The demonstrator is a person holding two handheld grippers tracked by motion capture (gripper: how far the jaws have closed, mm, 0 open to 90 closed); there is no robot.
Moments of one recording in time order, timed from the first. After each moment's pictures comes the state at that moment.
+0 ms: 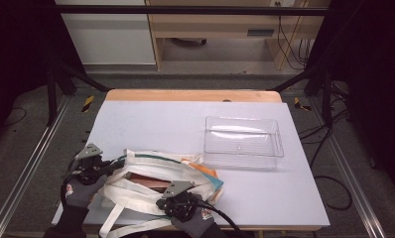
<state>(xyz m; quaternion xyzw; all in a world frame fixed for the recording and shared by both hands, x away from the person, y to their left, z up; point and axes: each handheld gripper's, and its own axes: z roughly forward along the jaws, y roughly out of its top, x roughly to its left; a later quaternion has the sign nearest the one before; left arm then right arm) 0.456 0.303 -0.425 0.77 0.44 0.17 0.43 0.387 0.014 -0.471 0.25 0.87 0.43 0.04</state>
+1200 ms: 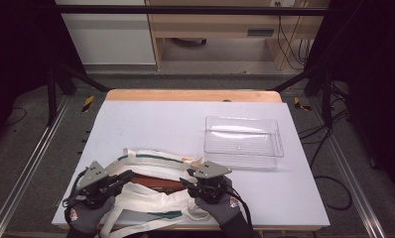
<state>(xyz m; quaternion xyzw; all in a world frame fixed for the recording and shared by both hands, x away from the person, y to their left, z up) 0.388 0.259 -0.415 0.77 0.39 0.21 0.46 0.409 -0.057 -0.426 0.30 0.81 0.48 0.16</state>
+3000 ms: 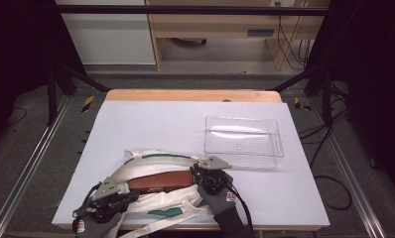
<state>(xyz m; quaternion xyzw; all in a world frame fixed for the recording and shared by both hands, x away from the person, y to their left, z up) 0.376 0.258 -0.456 0.81 0.39 0.16 0.41 0.442 -0.062 -0.466 0.40 0.77 0.45 0.19</state>
